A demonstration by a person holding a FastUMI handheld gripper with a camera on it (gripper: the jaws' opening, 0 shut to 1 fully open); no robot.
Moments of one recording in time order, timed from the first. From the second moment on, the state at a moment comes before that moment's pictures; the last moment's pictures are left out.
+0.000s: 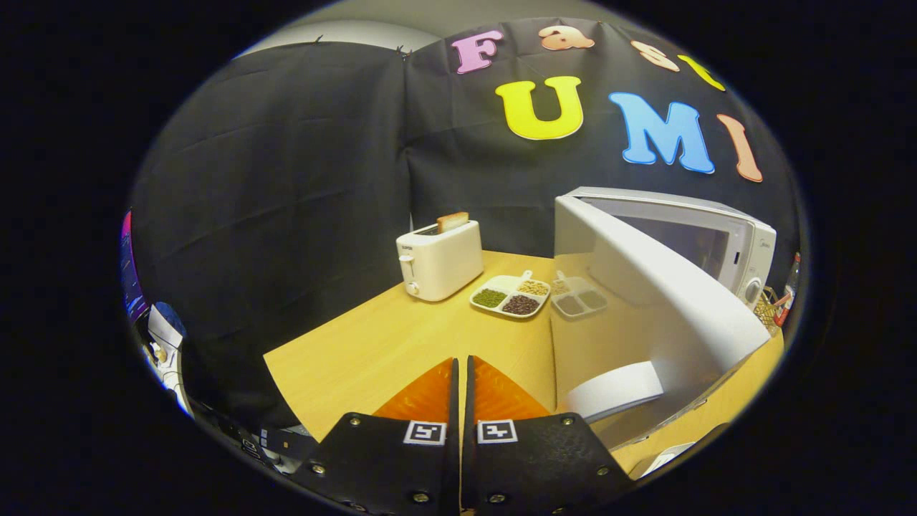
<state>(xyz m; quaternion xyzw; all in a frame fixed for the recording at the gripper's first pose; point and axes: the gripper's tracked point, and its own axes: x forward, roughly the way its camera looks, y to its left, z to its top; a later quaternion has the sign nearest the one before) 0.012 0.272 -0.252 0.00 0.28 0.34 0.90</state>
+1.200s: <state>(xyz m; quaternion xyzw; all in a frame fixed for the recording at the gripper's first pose) 0.163 0.113 -0.278 0.02 0.28 0.19 0.94</state>
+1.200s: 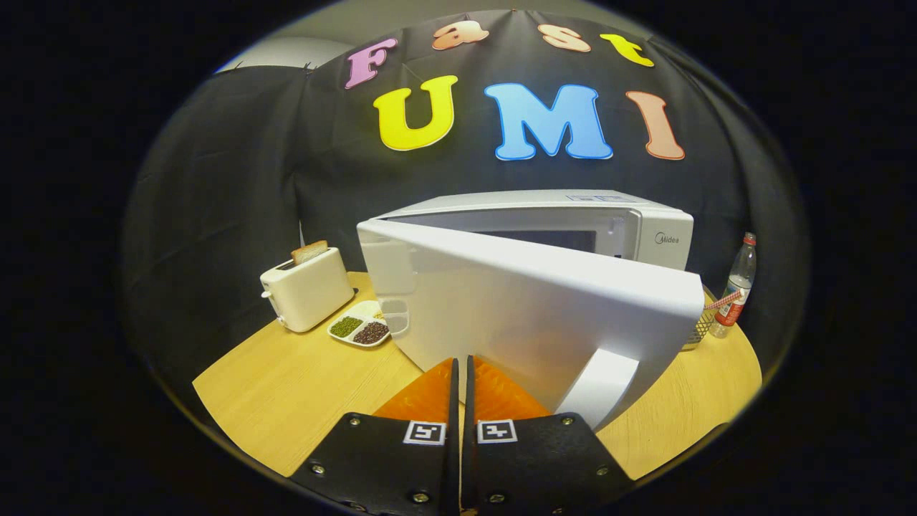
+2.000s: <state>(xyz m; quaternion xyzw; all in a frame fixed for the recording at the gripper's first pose) 0.235 0.078 -0.290 0.01 0.27 0.14 0.95</state>
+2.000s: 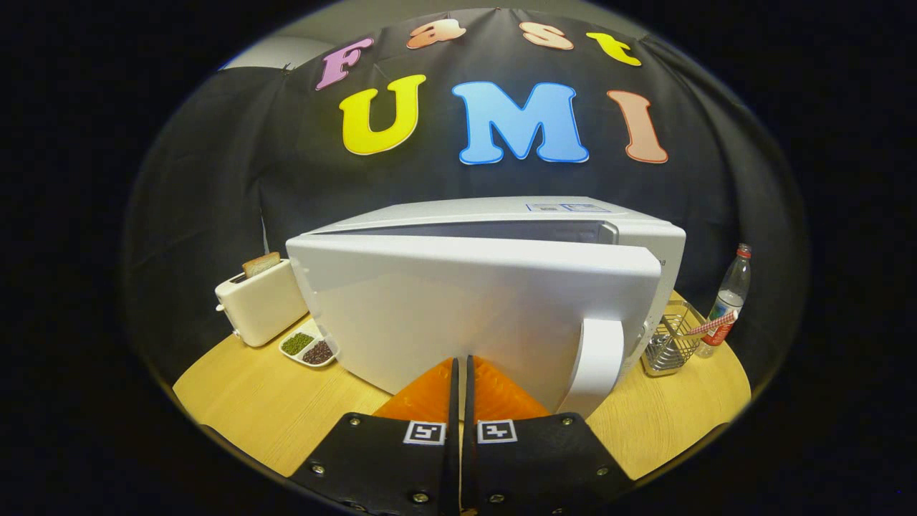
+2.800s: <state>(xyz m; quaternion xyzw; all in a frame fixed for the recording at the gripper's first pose) 0.278 0.074 -0.293 0.01 0.25 0.11 0.96</state>
